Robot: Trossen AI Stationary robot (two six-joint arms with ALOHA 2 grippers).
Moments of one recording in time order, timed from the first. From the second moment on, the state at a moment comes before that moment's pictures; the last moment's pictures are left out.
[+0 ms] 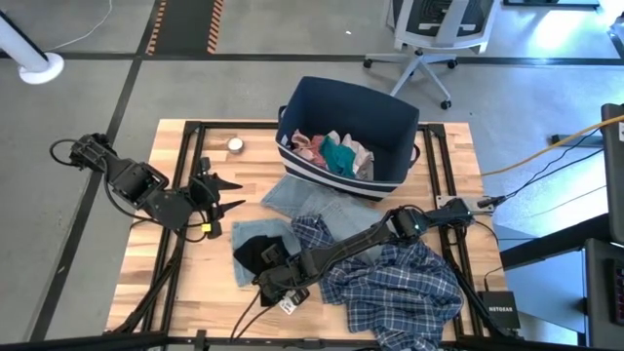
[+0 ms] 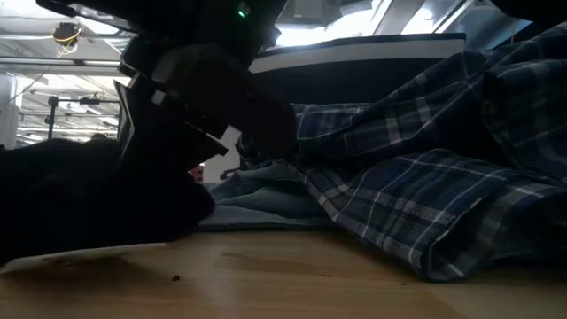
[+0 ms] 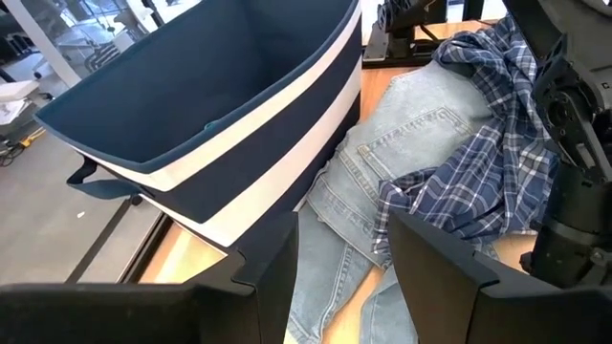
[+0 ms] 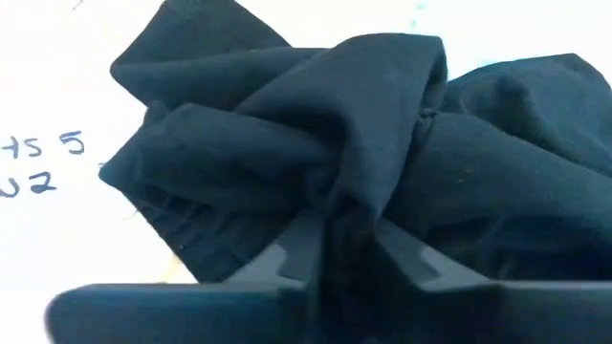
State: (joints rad) left arm -0.58 1.01 1.25 -0.94 -0.84 -0.34; right arm 0.38 2.57 2.25 -0.77 0.17 -0.37
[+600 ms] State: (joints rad) left arm -0.58 1.01 1.25 -0.94 -0.84 -0.34; right arm 0.40 2.49 2.34 -0.93 0.17 -0.33
